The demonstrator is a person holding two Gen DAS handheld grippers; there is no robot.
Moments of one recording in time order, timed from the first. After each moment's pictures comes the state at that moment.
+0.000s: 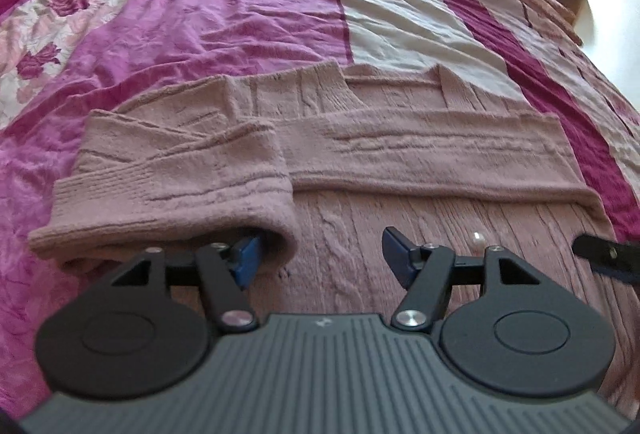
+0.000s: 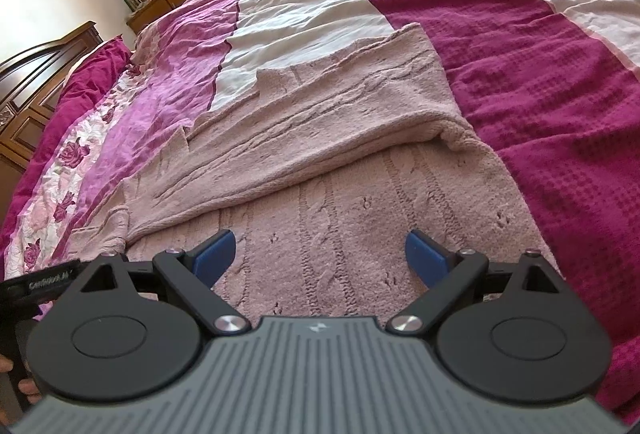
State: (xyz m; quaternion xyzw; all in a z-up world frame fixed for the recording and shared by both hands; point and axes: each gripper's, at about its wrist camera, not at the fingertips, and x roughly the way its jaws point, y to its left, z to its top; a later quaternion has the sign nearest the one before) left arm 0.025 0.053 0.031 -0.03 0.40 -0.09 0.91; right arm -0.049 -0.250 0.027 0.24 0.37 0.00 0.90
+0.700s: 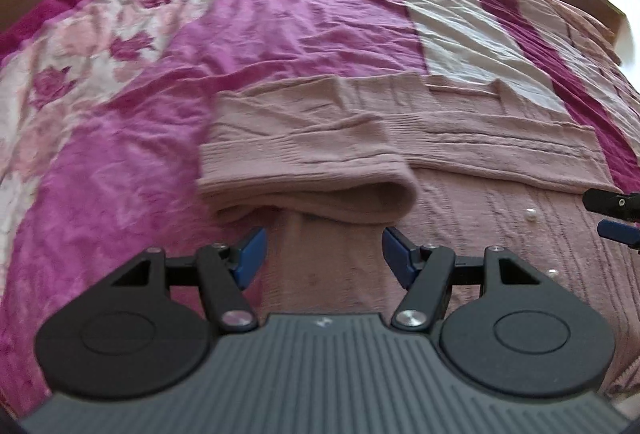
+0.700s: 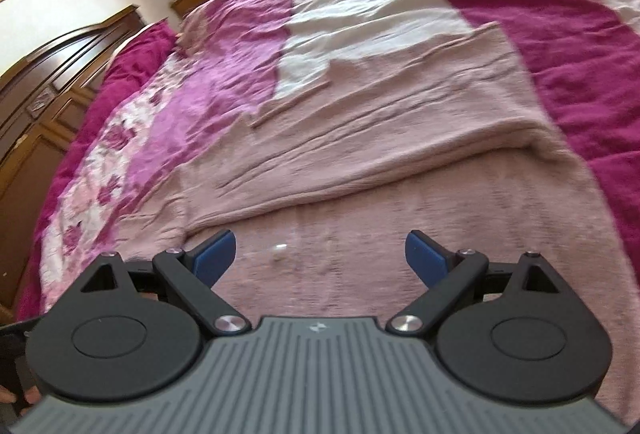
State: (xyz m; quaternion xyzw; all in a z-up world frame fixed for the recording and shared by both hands) left arm -0.028 0.122 0.054 -0.04 0.39 0.00 0.92; right arm -0.026 -0.207 0.047 0.25 0.38 0.09 0.89
